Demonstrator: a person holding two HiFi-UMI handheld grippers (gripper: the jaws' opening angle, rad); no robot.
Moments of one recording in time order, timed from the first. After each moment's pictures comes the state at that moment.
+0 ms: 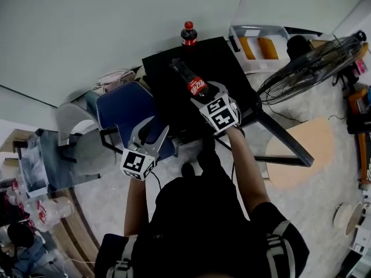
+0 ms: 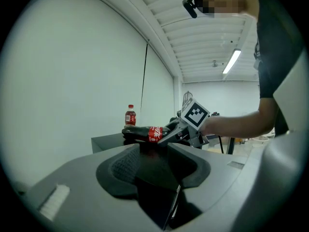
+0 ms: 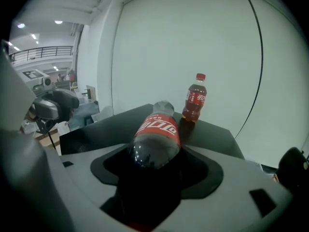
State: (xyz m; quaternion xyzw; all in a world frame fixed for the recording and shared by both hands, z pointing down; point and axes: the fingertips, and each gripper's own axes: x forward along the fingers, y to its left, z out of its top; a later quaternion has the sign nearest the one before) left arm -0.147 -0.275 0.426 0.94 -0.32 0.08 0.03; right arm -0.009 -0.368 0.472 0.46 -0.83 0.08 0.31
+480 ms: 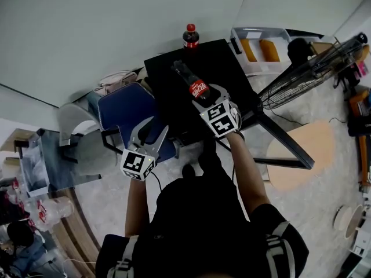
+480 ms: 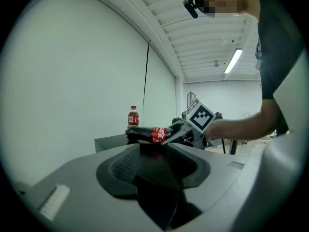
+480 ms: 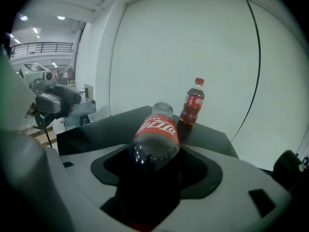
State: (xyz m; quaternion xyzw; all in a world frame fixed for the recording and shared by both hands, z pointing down) left arm -0.153 -0.282 0.423 0.94 -0.33 0.08 0.03; right arm -0.009 -0.366 0.468 0.48 -0.82 0.05 0.31
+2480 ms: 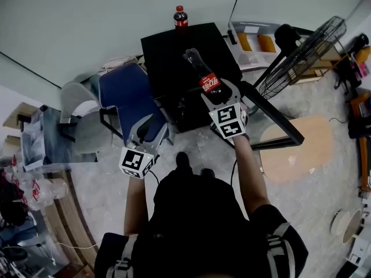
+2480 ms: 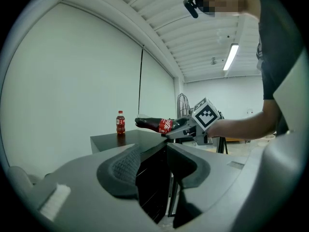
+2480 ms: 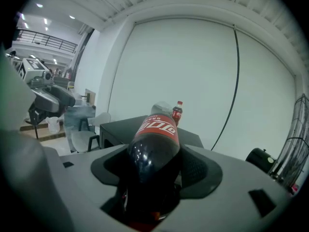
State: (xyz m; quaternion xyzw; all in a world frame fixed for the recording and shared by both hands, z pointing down) left arm -0.124 -0.133 0.406 0.93 -0.36 0.08 0.01; right arm 0.053 -0.224 0.422 0.53 -0.81 -0.02 0.25
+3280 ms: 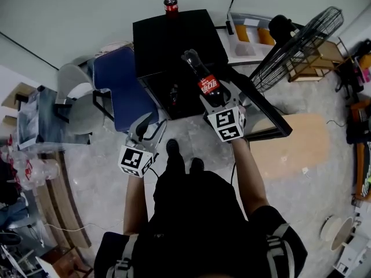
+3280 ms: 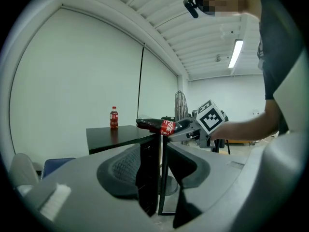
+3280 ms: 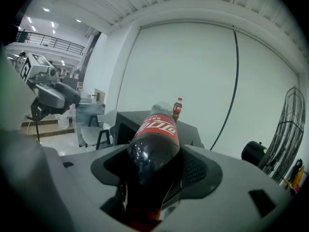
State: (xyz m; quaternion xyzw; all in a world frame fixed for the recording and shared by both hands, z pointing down) left arm -0.059 -0.054 0.420 0.91 -0.39 0.09 0.03; right arm 0.109 -0.145 0.444 0.50 -0.83 -0.03 0.26
